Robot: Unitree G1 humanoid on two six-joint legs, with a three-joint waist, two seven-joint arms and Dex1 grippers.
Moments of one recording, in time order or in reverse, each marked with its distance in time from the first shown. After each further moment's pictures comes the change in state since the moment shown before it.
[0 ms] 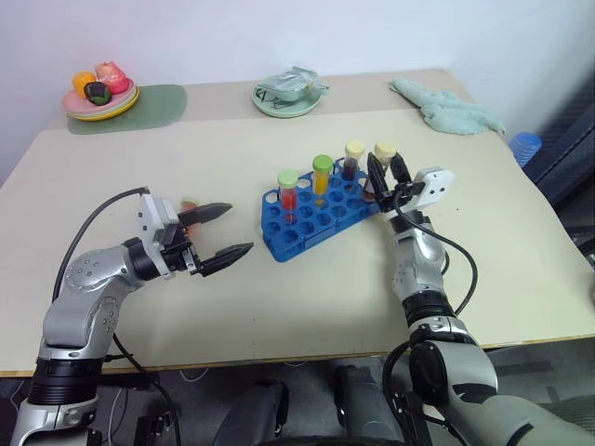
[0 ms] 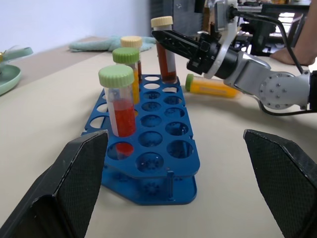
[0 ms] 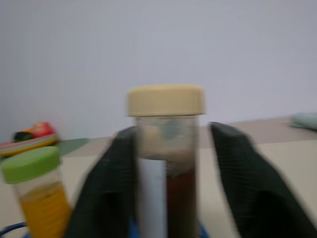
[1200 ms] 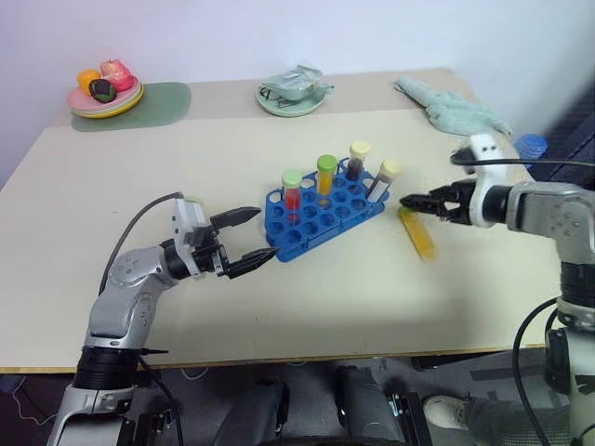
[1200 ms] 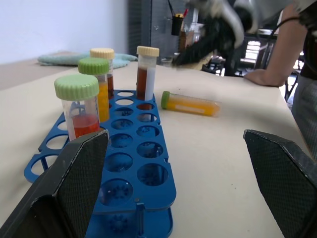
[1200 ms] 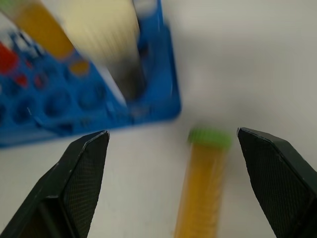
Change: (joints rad) left arm -0.062 -0.137 -0.098 0.106 0.029 -0.081 -0.062; right arm -0.049 -0.691 0.181 -0.704 0.272 1.890 0.064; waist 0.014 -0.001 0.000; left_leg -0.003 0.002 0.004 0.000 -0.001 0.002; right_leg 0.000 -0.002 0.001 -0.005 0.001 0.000
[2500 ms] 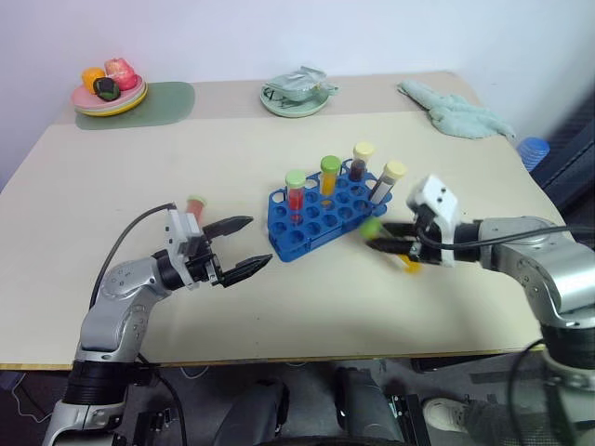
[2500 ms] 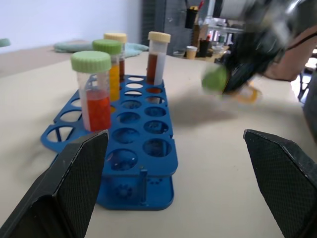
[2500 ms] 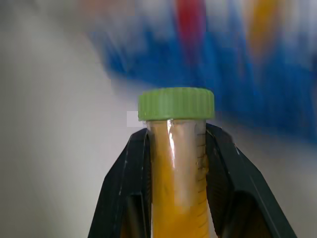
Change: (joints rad) left arm 0.037 0.022 0.011 -0.016 -0.002 0.003 0.015; right arm 0.271 0.205 -0.043 -0.556 -0.051 -0.396 0.280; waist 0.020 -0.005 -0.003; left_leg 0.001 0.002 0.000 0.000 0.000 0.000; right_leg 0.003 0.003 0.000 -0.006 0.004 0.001
